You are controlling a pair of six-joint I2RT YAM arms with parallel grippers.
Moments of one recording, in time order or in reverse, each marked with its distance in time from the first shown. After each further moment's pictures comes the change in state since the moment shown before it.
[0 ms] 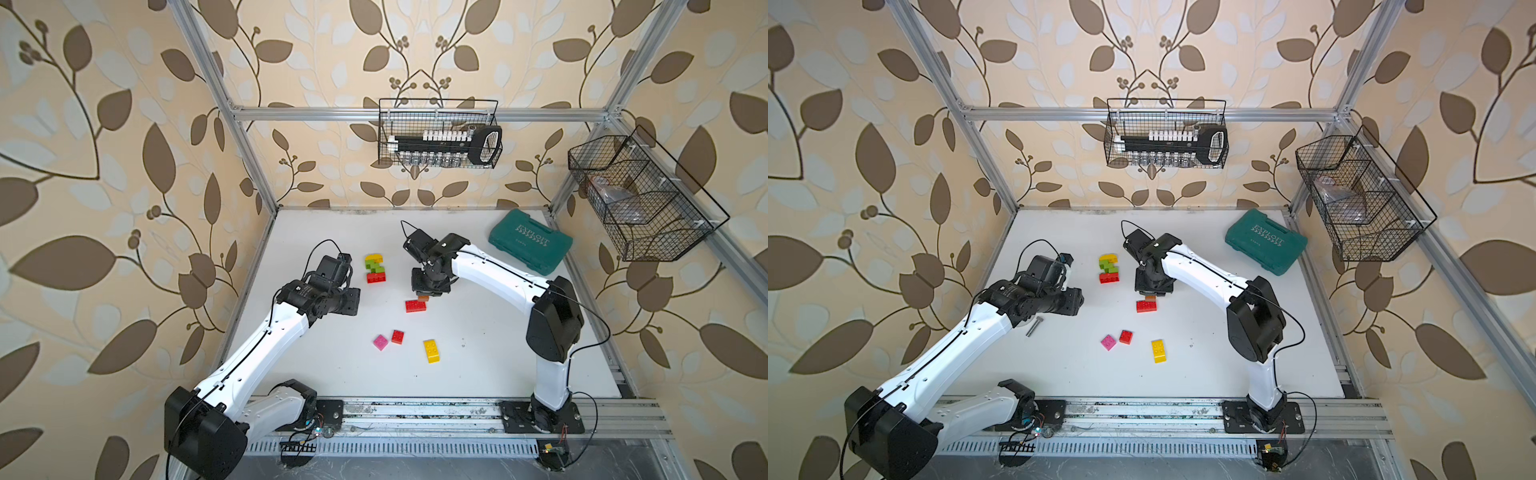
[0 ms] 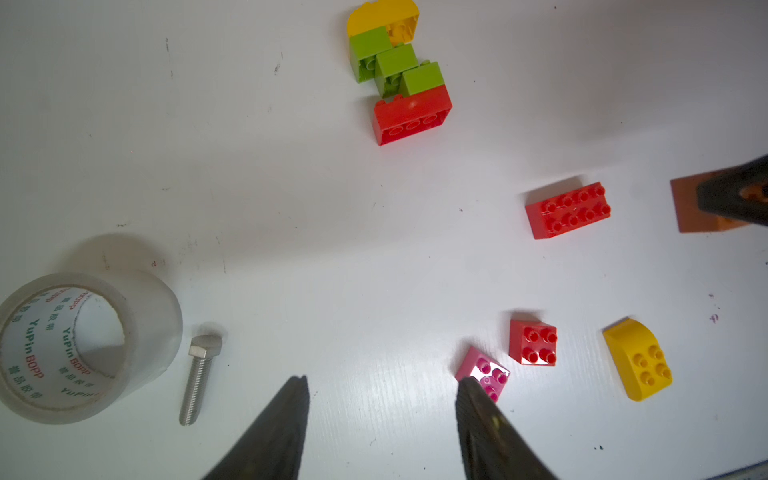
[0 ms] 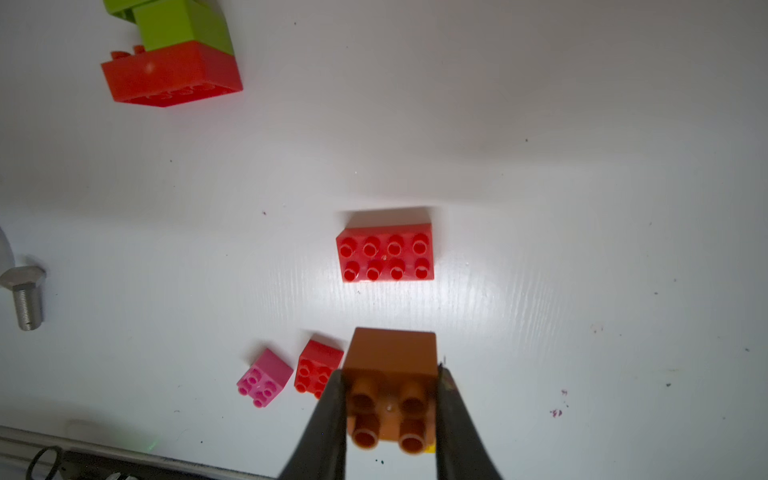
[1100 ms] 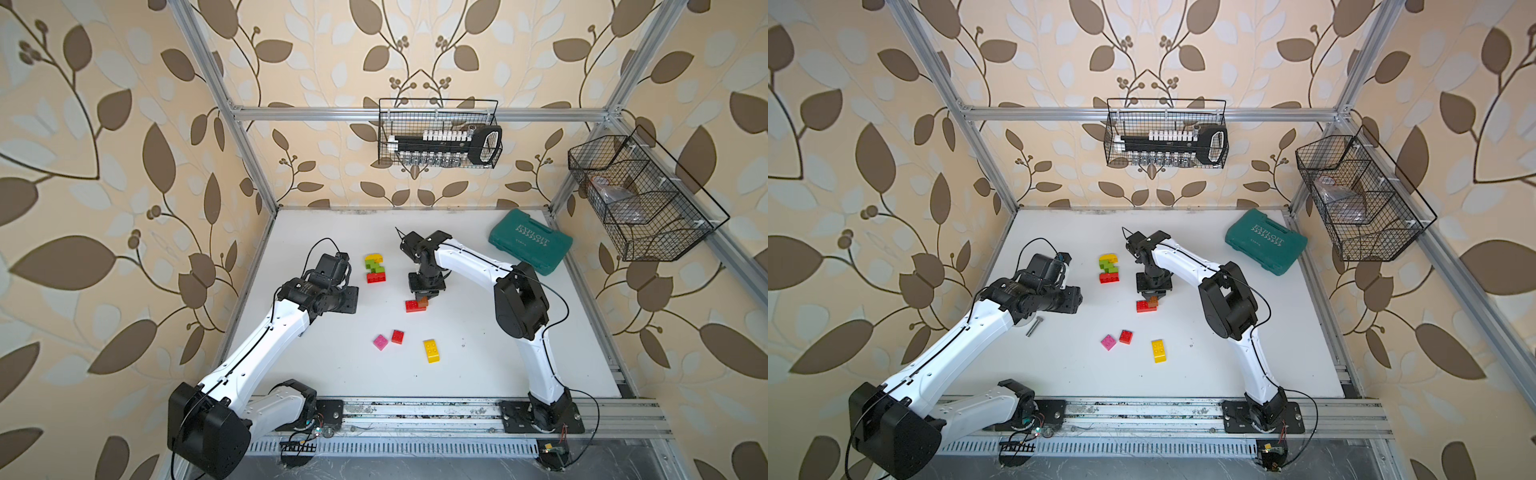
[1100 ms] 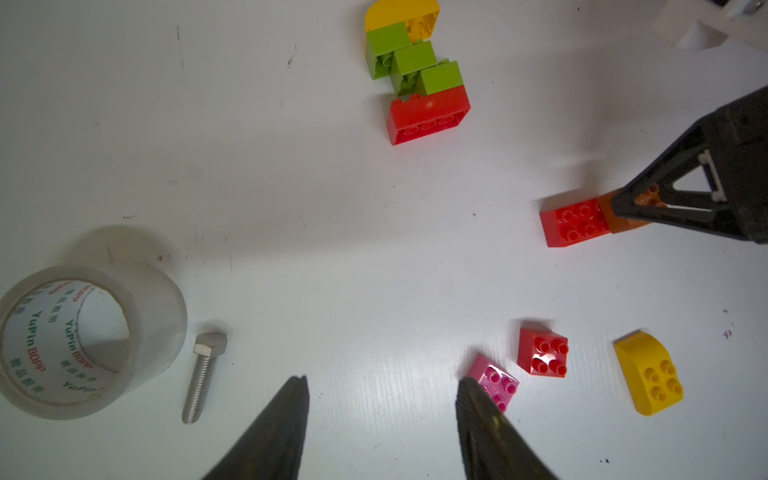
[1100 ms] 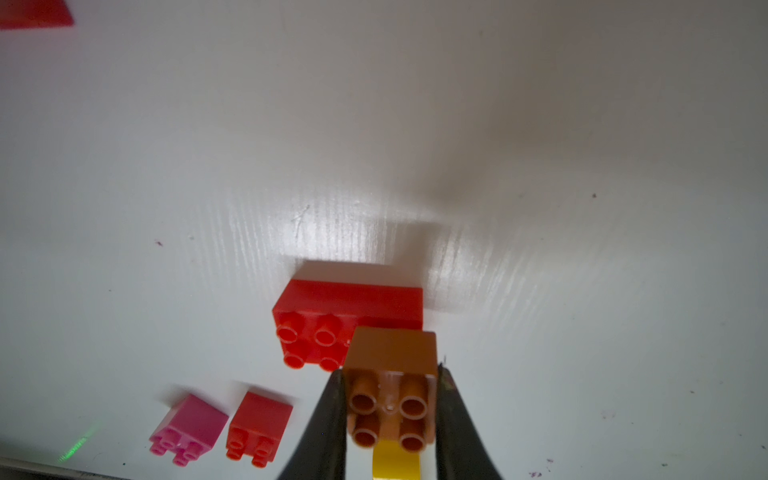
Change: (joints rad) left arm 0.026 0.019 0.000 0.006 0.002 -0.006; right arm -0.052 0.219 0.118 -0.066 -0.085 -0.158
